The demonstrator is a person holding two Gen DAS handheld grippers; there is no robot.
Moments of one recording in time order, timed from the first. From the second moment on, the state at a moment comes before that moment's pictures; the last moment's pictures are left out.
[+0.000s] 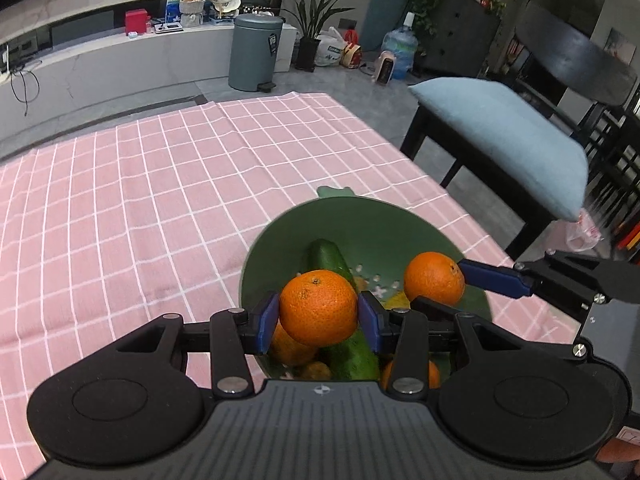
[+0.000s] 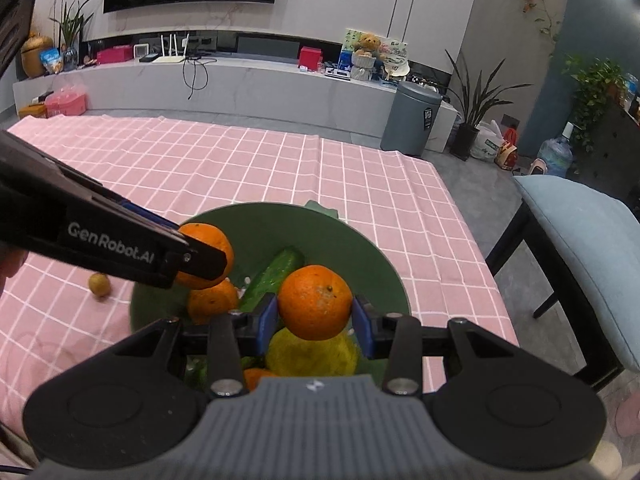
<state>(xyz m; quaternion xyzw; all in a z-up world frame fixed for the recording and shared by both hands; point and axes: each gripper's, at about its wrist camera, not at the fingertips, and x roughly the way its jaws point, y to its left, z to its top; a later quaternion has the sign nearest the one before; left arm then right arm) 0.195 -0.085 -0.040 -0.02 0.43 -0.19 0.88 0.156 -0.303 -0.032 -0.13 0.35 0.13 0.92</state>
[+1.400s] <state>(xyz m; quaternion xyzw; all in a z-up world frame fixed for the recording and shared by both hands) 0.165 -0.079 -0.005 0.03 0.37 -0.18 0.91 0.136 -0.291 -0.019 -0.10 0.33 0.13 0.93</state>
